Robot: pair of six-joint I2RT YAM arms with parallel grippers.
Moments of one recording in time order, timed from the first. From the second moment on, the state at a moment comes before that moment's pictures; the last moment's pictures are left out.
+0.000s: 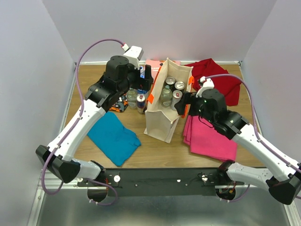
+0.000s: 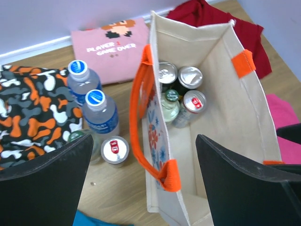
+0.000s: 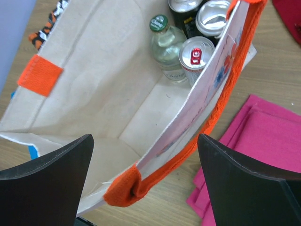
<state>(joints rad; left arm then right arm) -0.58 1.33 1.54 -0.53 -0.05 -0.19 0.69 1.03 1.03 -0.43 0.21 0.45</state>
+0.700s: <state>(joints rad) -0.64 1.63 1.81 -0.65 0.20 -0.12 0.69 1.00 0.97 -0.48 0.24 0.50</state>
